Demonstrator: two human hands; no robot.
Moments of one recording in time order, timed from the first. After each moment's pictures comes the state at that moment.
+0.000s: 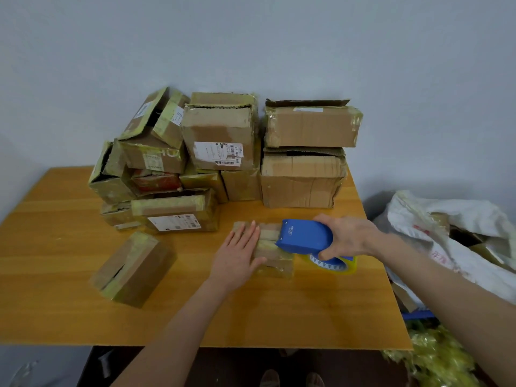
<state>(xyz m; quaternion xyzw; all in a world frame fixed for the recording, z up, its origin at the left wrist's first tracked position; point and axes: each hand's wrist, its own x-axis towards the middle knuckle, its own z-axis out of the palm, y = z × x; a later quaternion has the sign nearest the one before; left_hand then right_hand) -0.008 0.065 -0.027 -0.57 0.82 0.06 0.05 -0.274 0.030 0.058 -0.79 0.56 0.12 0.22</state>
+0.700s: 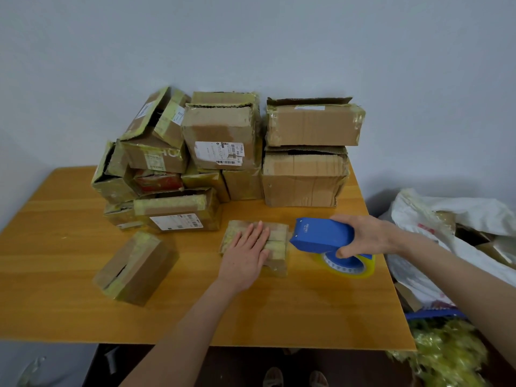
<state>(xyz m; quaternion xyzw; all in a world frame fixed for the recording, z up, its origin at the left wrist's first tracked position) -0.020 0.066 -0.037 -0.57 0.82 0.07 0.01 -0.313 0.024 0.047 -0.75 0.56 0.04 0.36</state>
